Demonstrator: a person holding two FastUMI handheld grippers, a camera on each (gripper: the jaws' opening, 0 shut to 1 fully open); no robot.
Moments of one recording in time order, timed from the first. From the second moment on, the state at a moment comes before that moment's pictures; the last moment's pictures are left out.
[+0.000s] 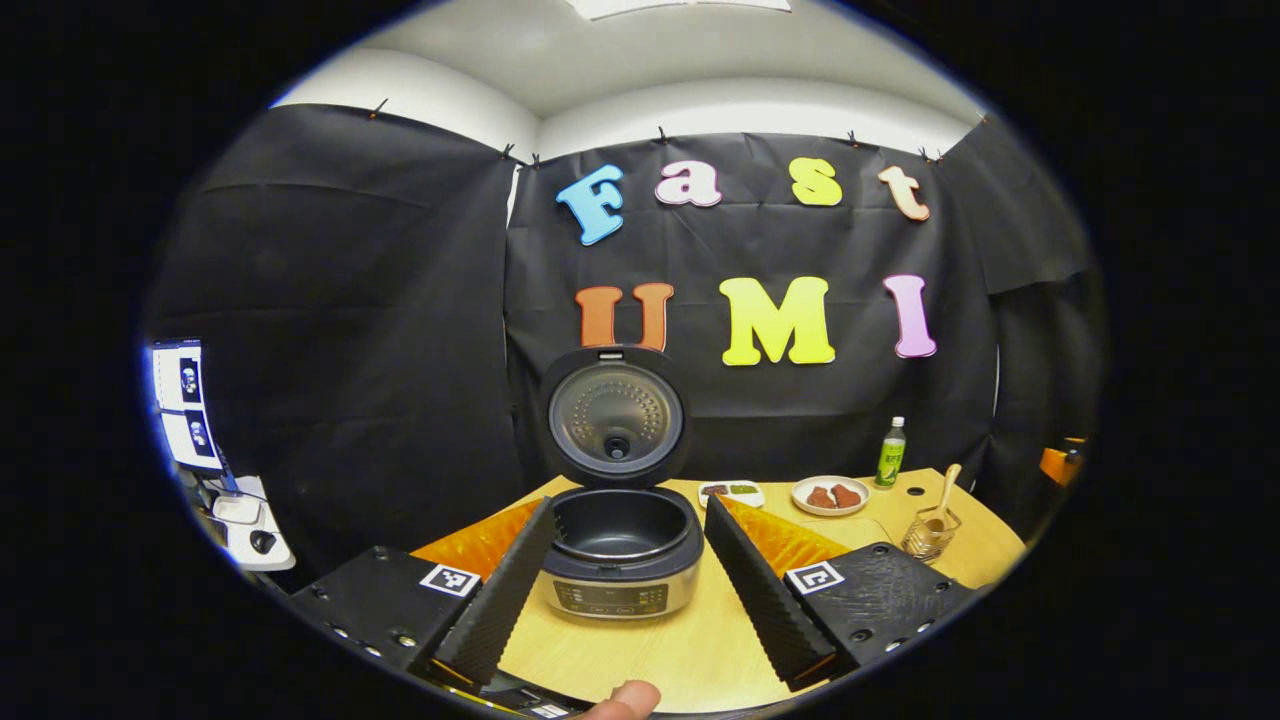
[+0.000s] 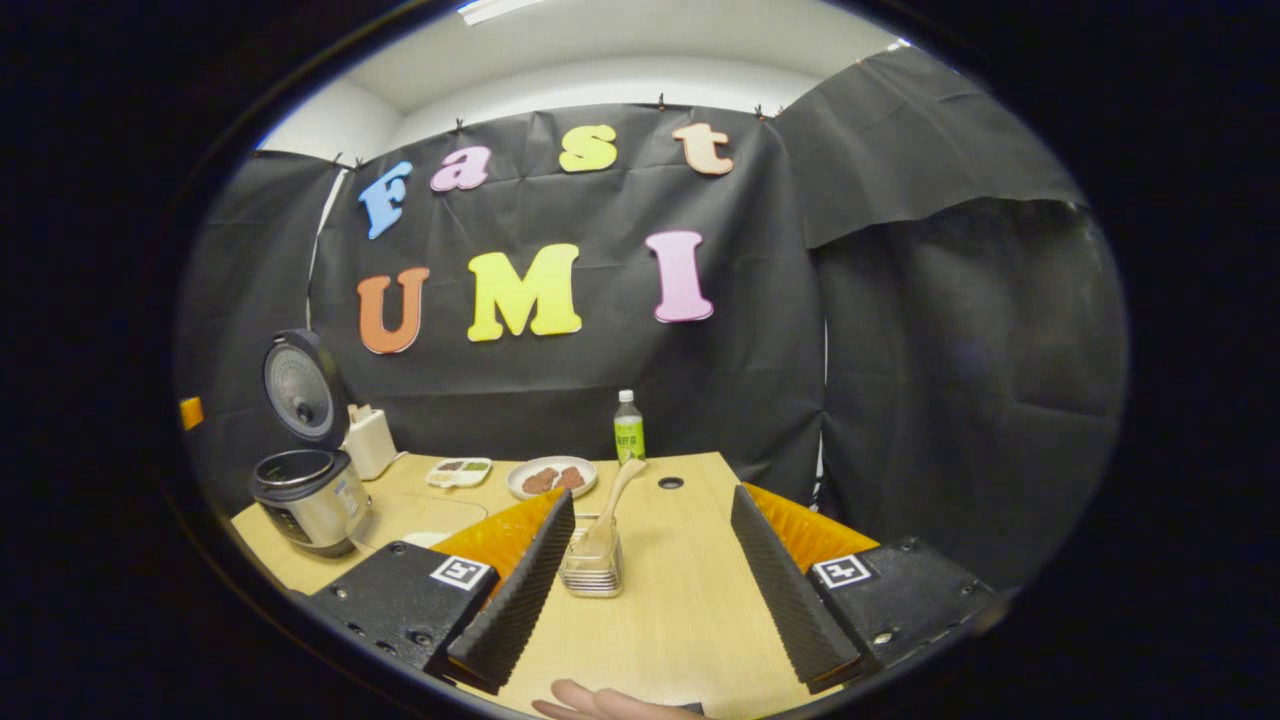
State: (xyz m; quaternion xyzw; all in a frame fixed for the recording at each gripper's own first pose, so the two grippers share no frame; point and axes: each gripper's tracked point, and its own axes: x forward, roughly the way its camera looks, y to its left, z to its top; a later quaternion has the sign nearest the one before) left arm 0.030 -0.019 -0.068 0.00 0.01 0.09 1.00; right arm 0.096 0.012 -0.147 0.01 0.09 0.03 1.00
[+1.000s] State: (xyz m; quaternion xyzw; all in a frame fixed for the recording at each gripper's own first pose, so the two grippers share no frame) left arm -0.069 -0.074 -0.053 0.01 -0.10 0.01 1.00; right arm 0.291 0.059 -0.242 0.06 0.21 0.05 0.98
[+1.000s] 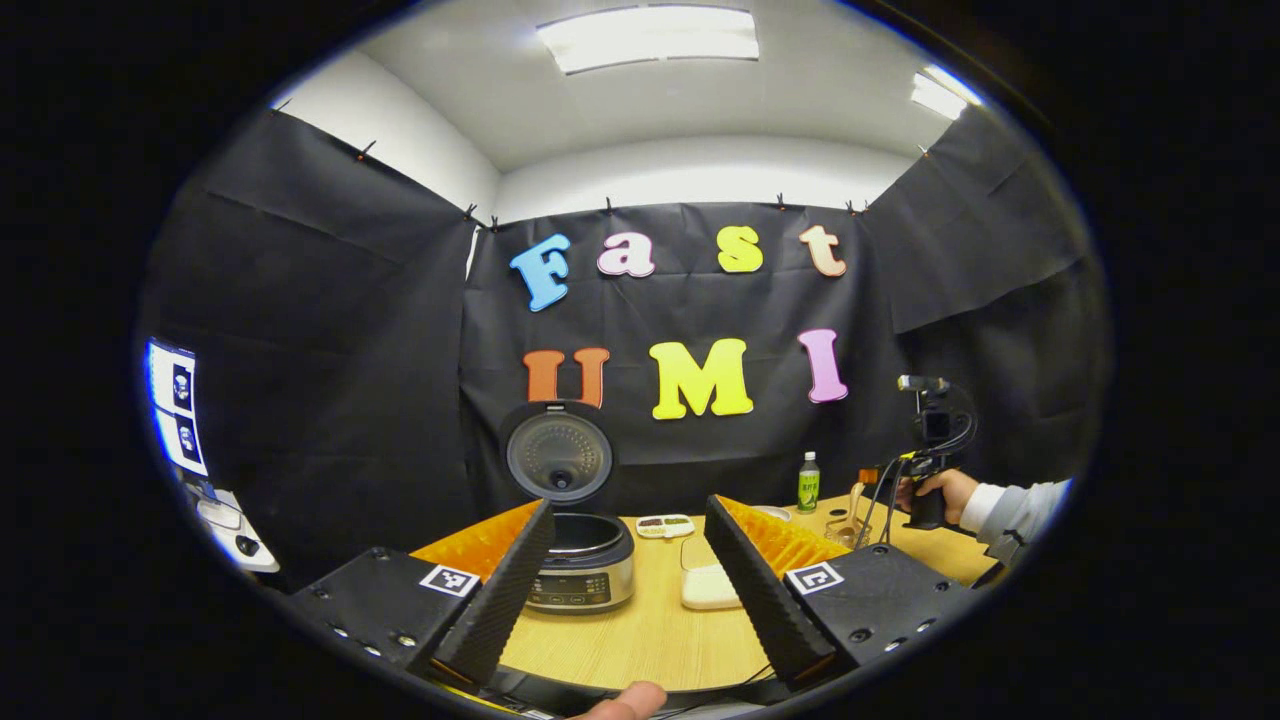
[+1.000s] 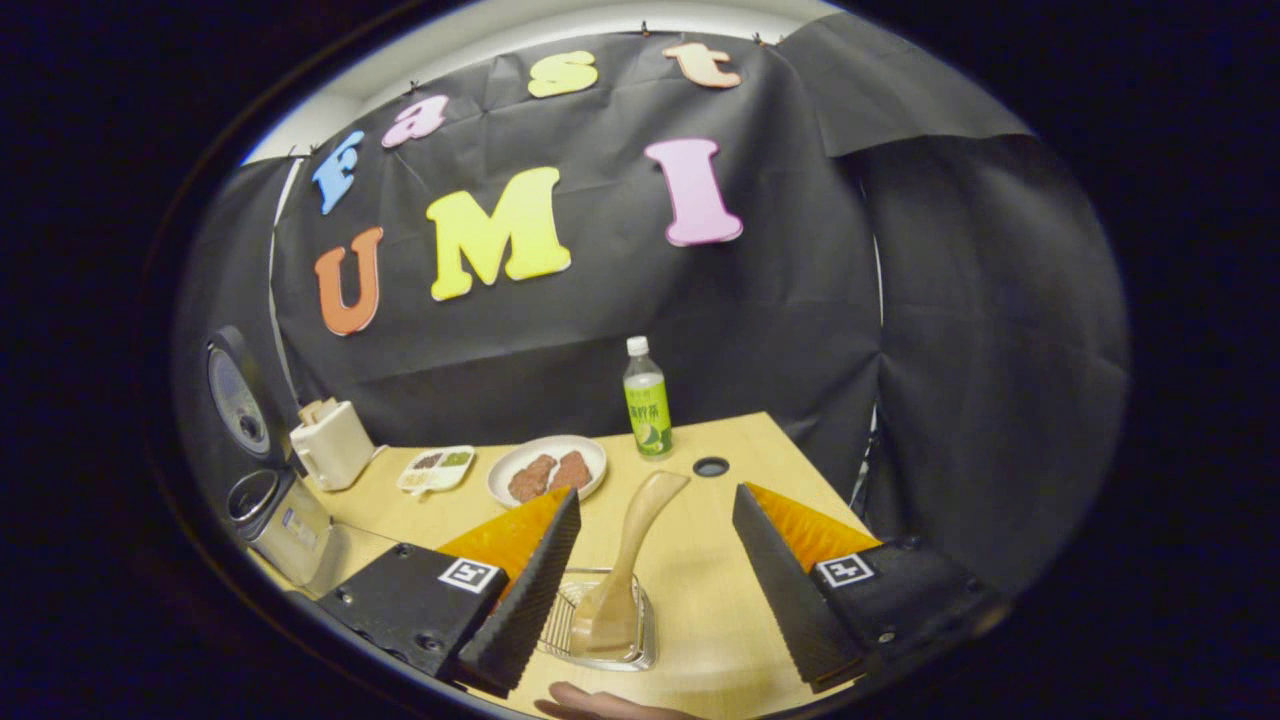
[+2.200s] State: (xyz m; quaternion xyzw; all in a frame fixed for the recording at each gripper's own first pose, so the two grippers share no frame) left arm -0.057 -0.019 -0.072 -0.01 -0.07 0.06 1.00; right arm 0.310 0.100 -0.234 0.09 0.22 0.10 0.96
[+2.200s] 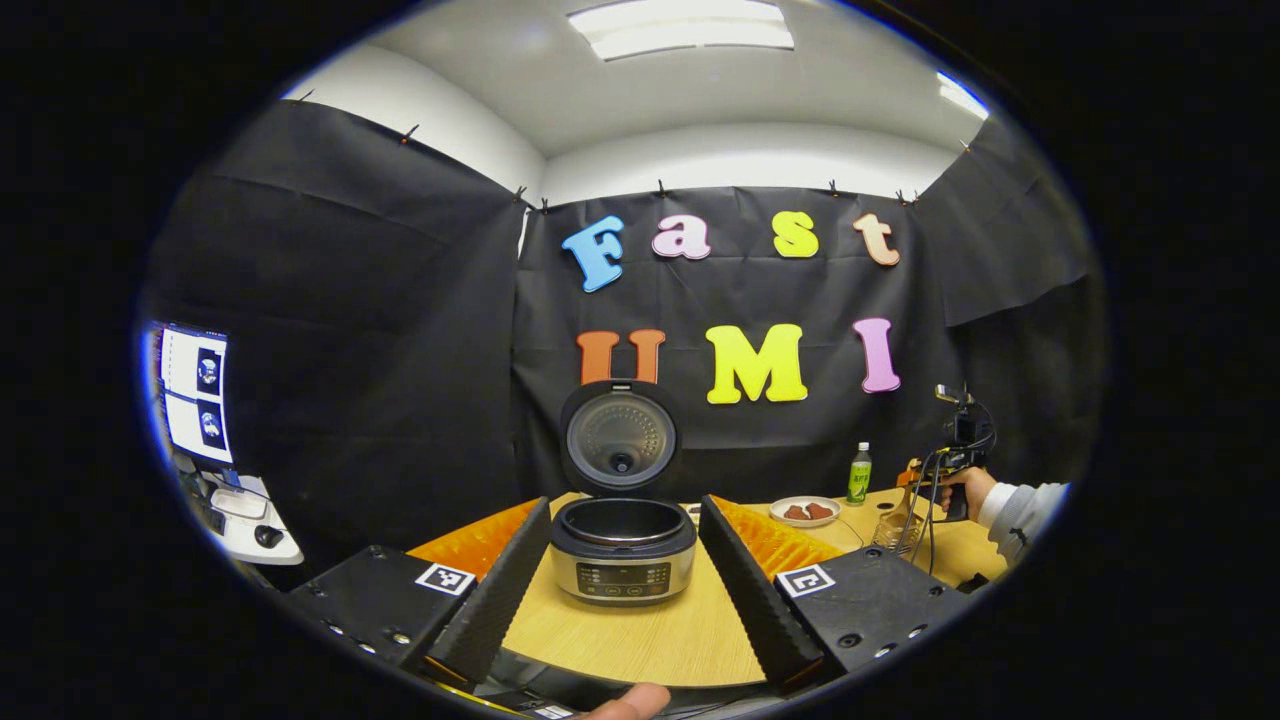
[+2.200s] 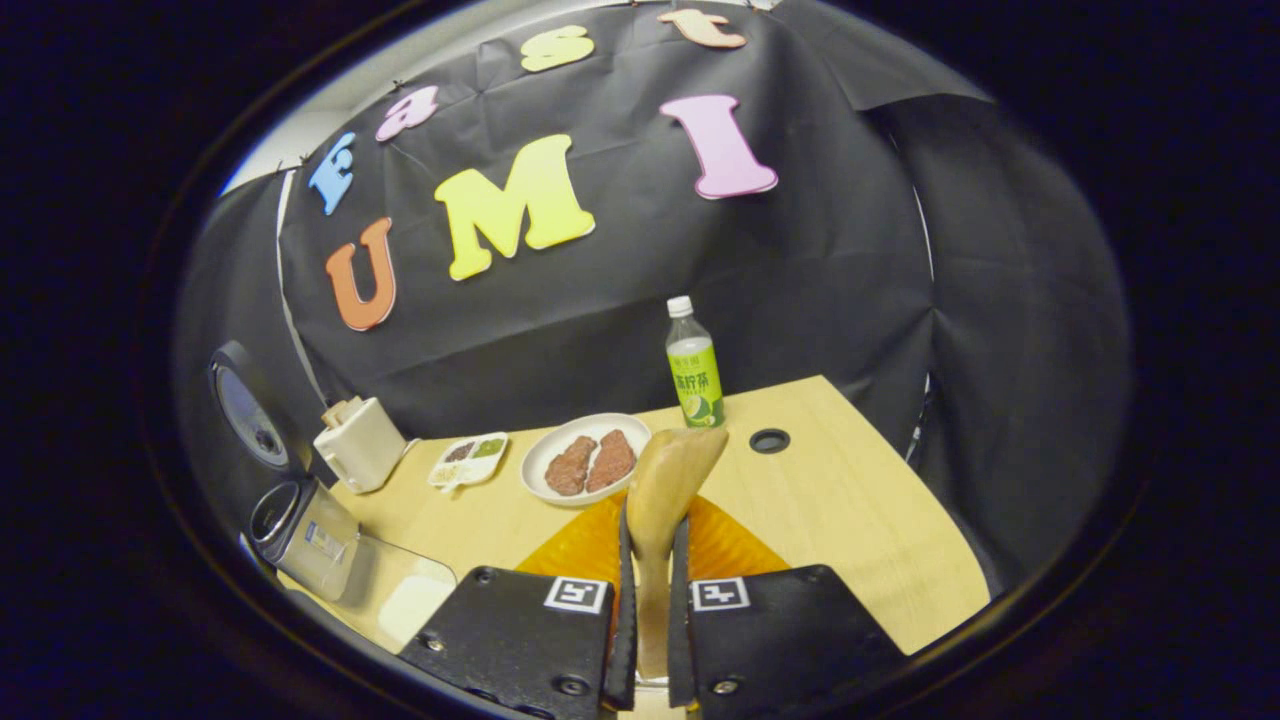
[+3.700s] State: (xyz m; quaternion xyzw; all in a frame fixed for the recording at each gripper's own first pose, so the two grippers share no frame) left arm -0.040 0.002 -0.090 -0.02 -0.04 0.05 1.00; right arm 0.202 0.286 -0.137 0.01 0.11 0.13 0.99
